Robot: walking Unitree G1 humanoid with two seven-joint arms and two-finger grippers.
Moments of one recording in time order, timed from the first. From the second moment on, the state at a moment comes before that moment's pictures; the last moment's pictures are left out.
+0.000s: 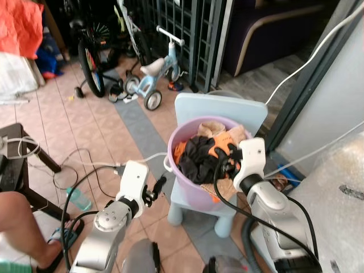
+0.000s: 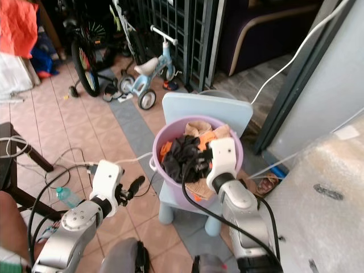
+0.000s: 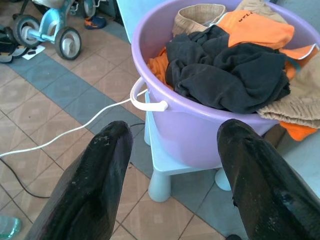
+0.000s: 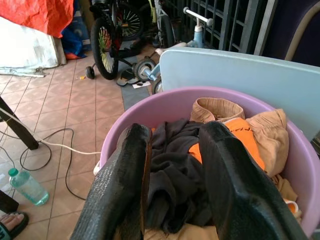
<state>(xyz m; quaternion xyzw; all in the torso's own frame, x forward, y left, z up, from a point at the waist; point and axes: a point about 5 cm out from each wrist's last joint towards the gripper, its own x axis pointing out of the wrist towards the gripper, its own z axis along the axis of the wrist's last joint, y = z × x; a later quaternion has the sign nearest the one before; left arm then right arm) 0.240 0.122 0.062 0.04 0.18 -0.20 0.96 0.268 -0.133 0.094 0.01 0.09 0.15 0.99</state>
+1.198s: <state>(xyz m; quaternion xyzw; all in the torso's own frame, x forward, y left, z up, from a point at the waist) 0.262 0.119 0.091 0.00 0.11 -0.19 0.98 0.277 -0.129 0.101 0.03 0.06 0.10 0.99</state>
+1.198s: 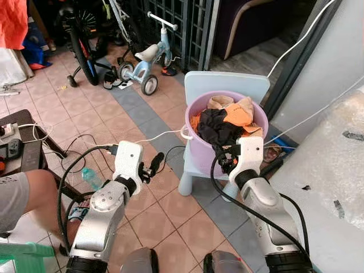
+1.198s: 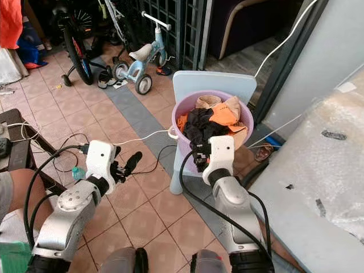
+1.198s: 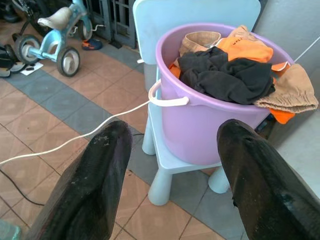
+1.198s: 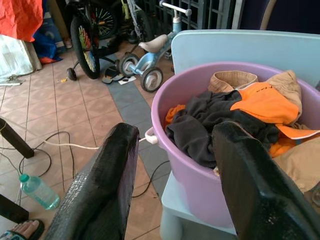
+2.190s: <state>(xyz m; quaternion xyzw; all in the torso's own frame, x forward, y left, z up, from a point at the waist) 0.260 0.112 0.084 -0.02 0.12 -0.20 0.97 0.281 -0.150 0.094 0.00 0.07 0.04 1.00</state>
